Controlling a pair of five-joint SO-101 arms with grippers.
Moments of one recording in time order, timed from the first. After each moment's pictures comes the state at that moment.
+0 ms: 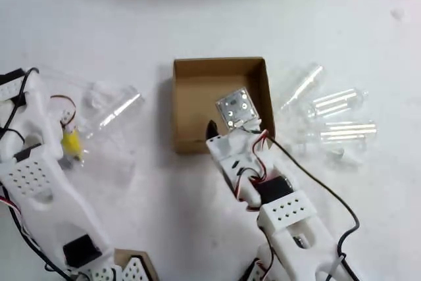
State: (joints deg) left arm -34.9 43.8 -18.3 101.4 54.8; right arm -27.2 -49.9 73.8 17.1 6.9
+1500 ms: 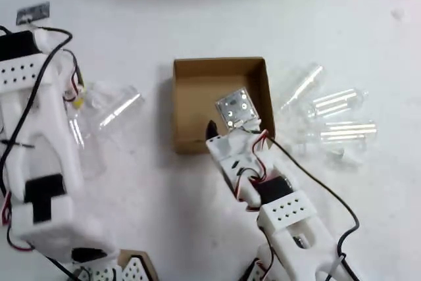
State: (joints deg) left arm -20.4 6.6 -19.4 101.8 8.3; right arm -27.3 -49.9 73.8 17.1 6.9
